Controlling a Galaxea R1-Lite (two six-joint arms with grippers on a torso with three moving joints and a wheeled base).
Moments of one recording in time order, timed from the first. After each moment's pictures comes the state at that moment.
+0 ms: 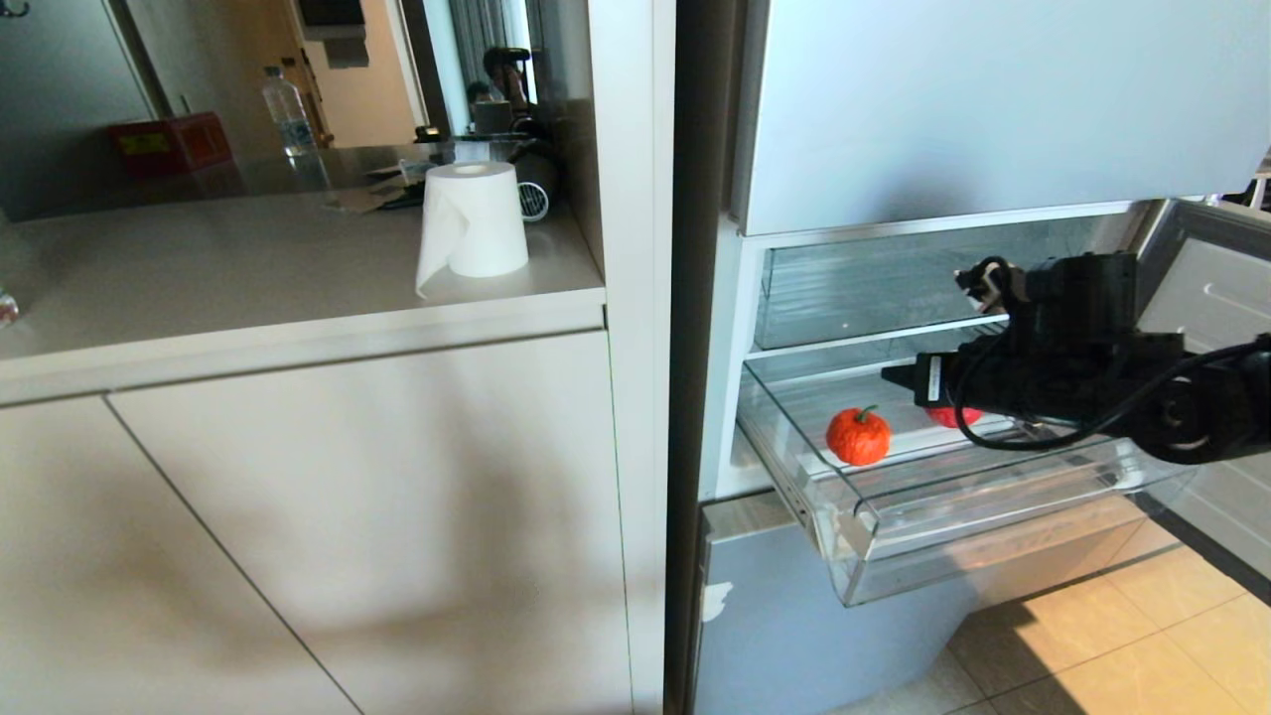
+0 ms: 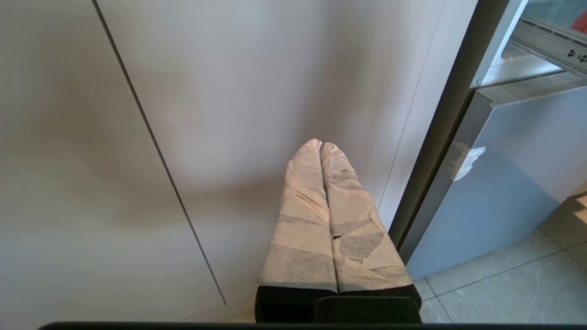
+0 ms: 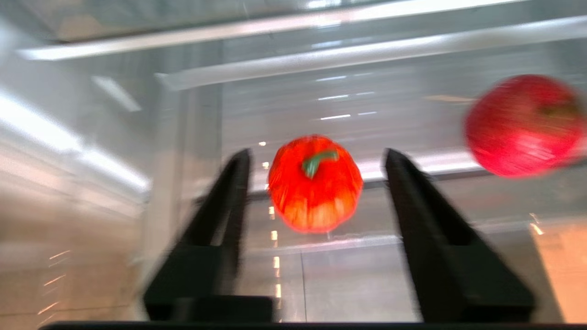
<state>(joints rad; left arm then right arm) 0.00 0.00 0.00 0.01 0.00 0.00 0.13 1.85 -1.12 -0.37 0.07 0.06</state>
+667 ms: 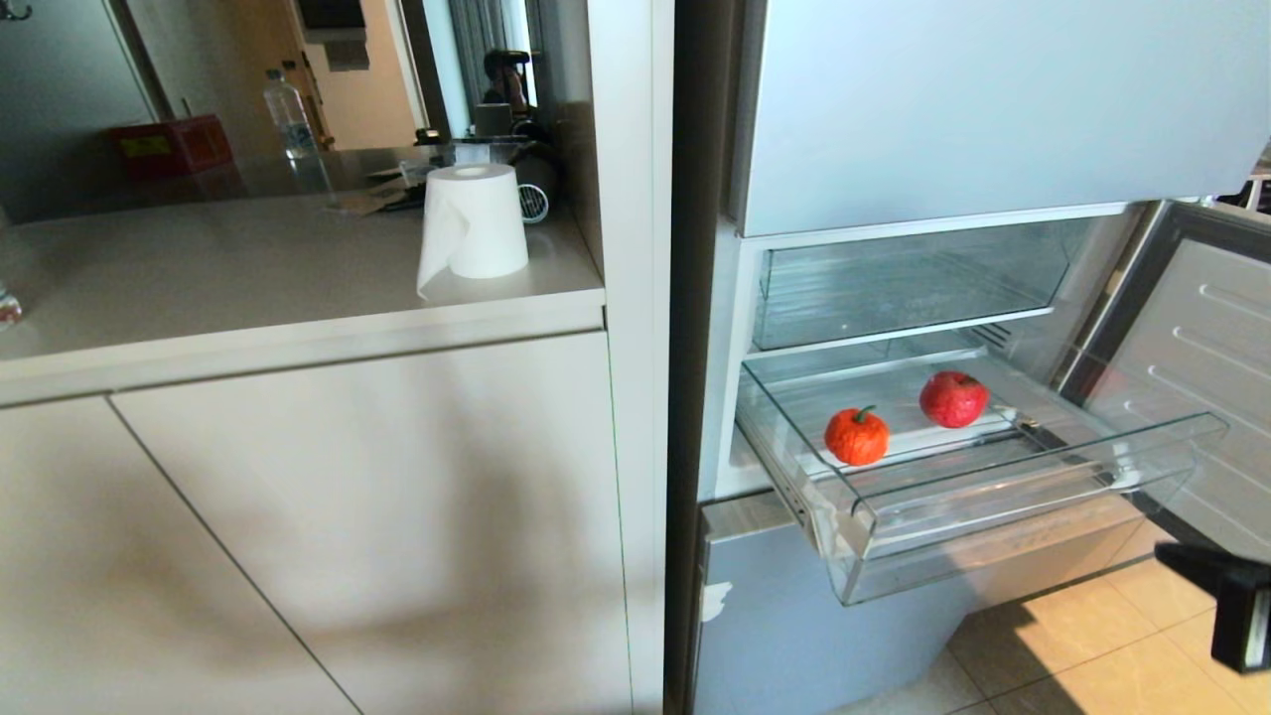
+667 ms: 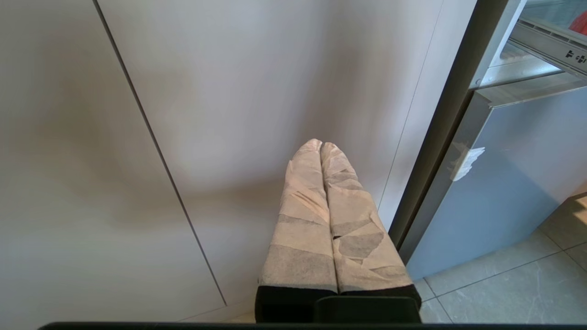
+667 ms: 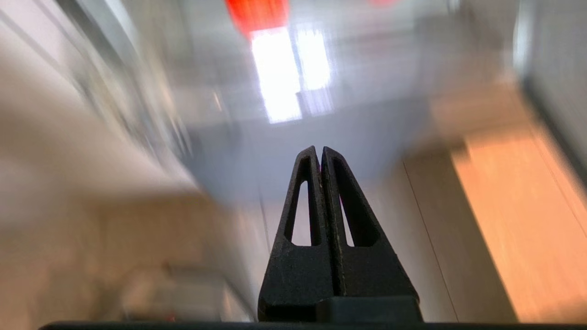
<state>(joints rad) 0.00 0.00 0.00 0.01 0.00 0.00 0.13 0.98 -0.41 -0.14 -0.10 0.03</state>
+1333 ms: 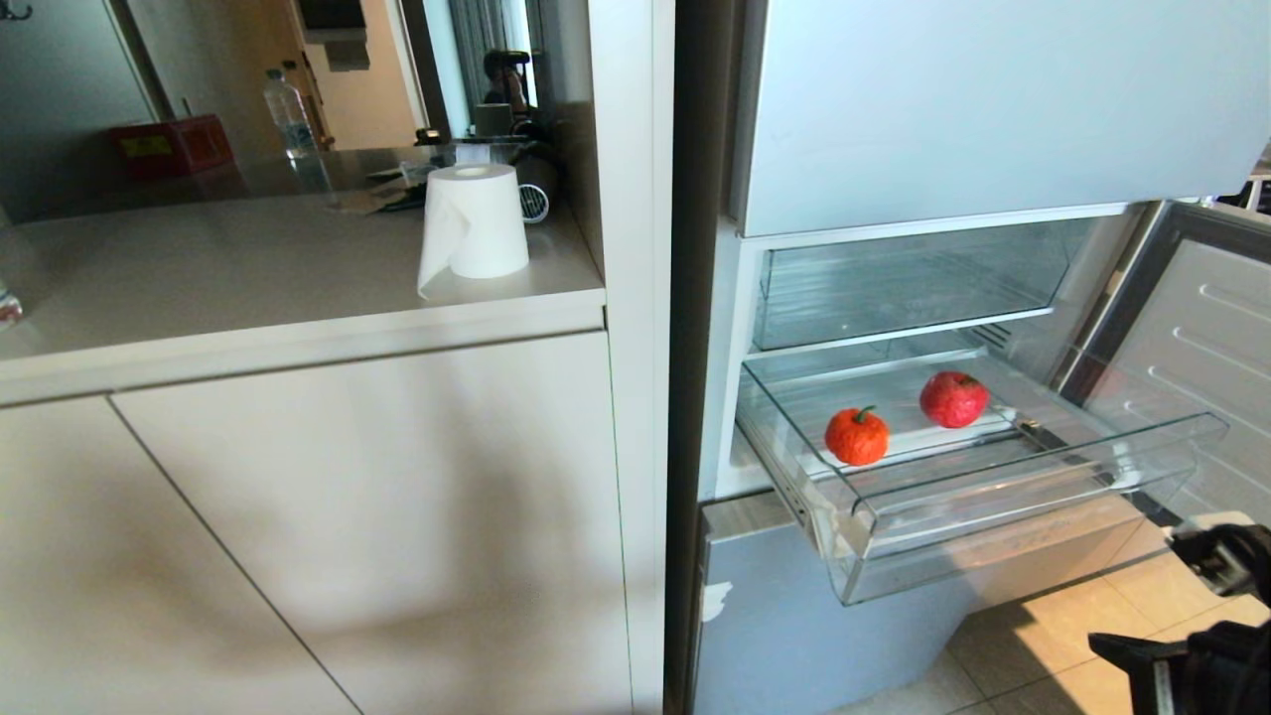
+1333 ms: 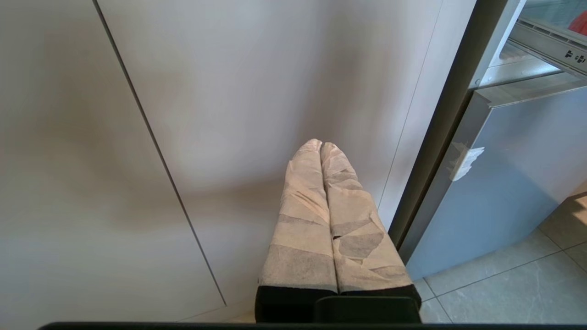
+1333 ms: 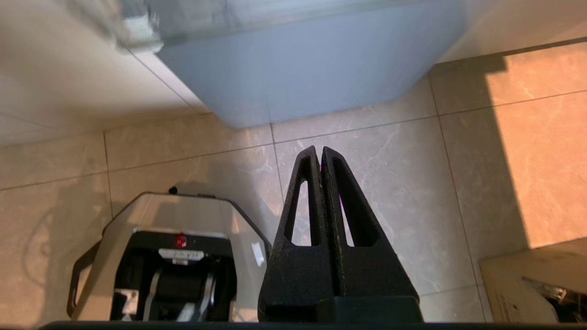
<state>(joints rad) 0.00 0.00 0.00 0.01 0.00 0.00 0.13 1.23 -0.28 -0.28 -0.05 0.05</state>
